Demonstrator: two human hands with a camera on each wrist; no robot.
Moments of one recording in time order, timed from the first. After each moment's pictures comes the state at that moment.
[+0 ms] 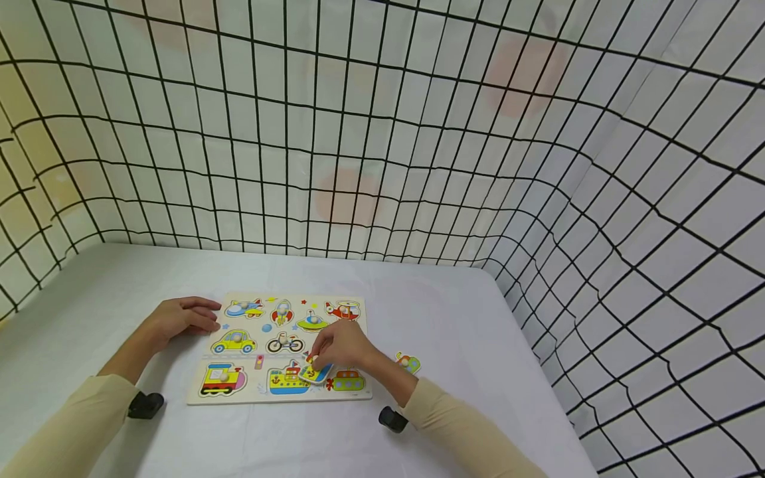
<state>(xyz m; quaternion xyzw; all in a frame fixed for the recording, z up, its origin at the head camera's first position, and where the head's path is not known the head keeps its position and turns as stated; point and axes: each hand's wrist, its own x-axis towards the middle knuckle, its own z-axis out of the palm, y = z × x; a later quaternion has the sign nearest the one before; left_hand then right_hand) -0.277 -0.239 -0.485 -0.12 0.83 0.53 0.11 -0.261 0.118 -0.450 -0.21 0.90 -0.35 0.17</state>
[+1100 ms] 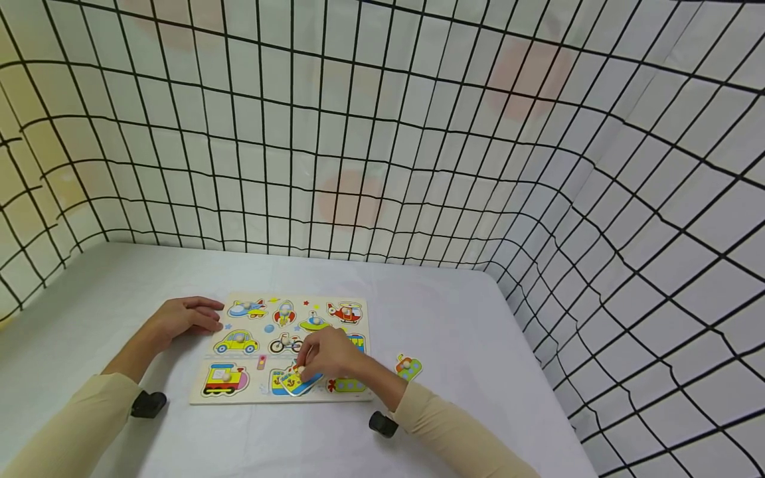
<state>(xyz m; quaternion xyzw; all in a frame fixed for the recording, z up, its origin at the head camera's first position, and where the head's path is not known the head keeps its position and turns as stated) -0.278 -0.239 -0.487 -0.13 0.83 0.54 0.10 -0.248 0.096 -0.450 -0.25 0.89 -0.34 0.19</state>
